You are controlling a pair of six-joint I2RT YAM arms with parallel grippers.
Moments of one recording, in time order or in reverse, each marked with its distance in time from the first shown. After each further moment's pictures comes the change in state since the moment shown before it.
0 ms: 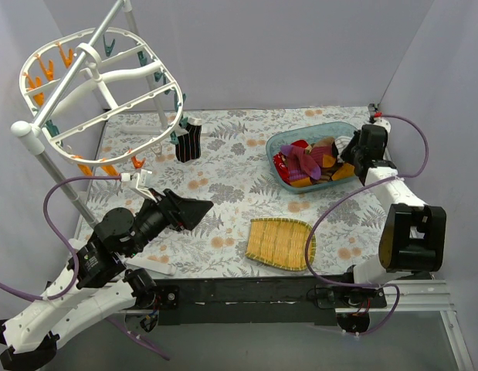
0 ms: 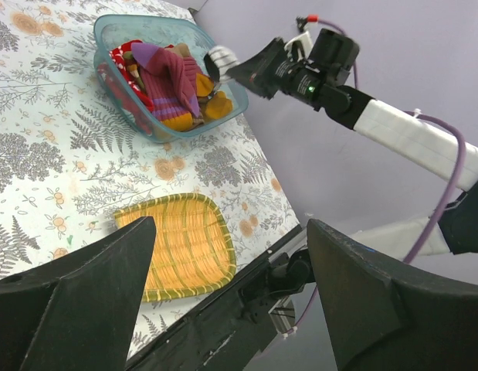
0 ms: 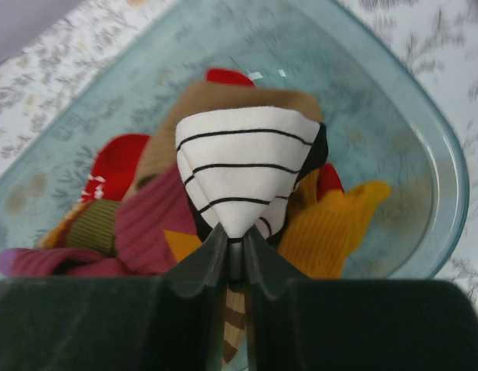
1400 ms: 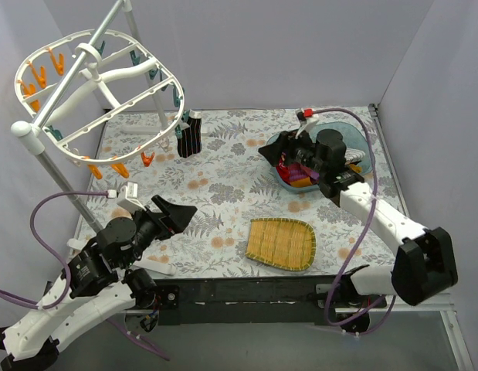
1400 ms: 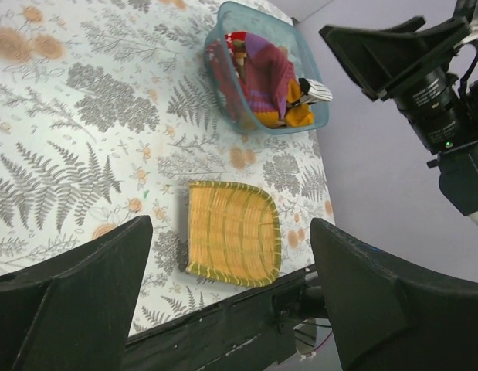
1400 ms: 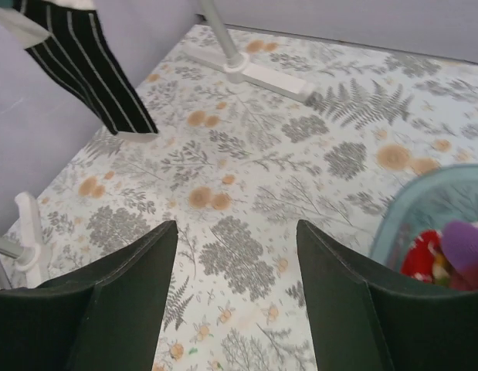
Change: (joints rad) left arm 0.000 -0.100 -0.036 -0.258 -0.209 -0.158; right arm 0.468 -0.200 -0.078 0.233 -0.392 -0.064
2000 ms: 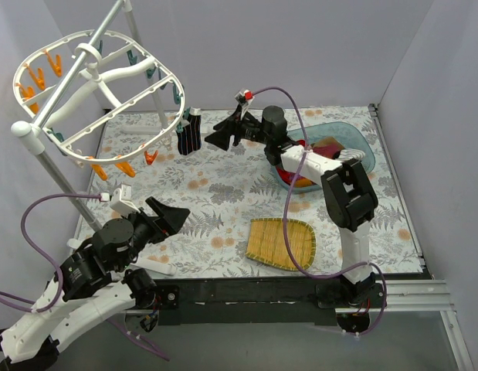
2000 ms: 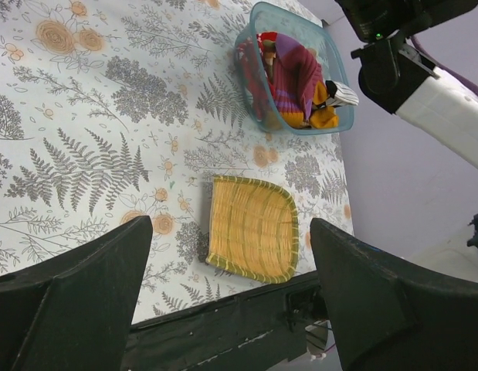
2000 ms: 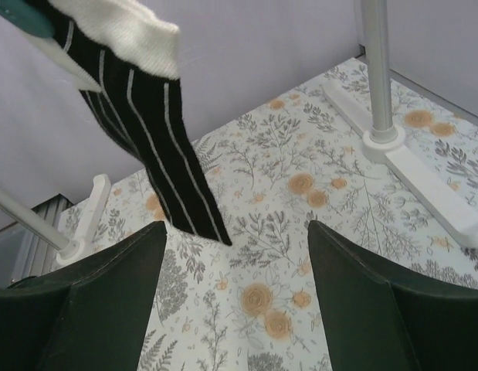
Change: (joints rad) left arm 0.000 -0.020 0.045 -0.152 -0.053 -0.039; right arm 0.137 0.747 0.554 0.423 -0.384 0.053
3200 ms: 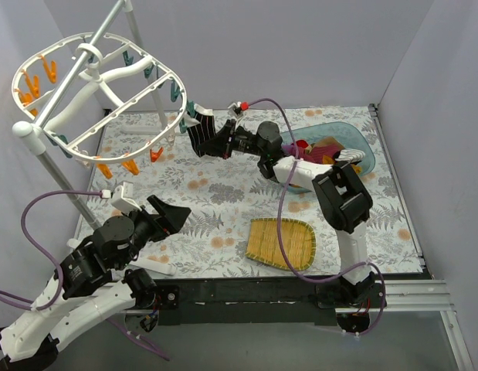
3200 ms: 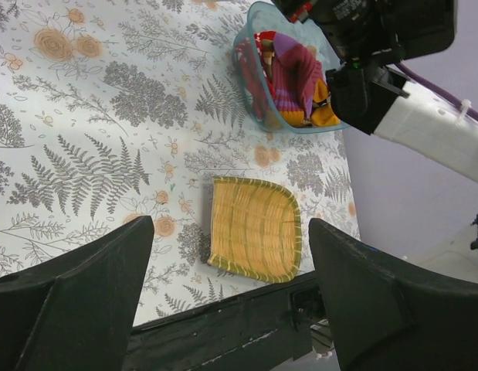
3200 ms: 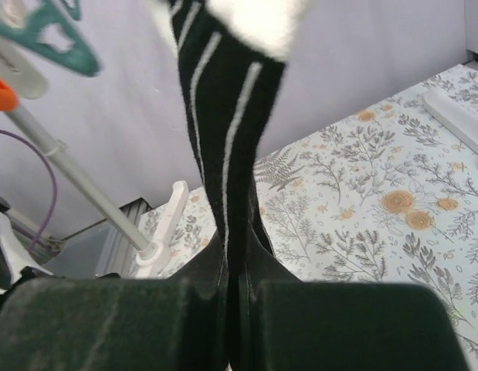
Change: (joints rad) left arm 0.000 0.038 0.029 -0.003 0.003 0.034; right arm 0.078 0.073 -0.051 0.306 -0.067 0.246
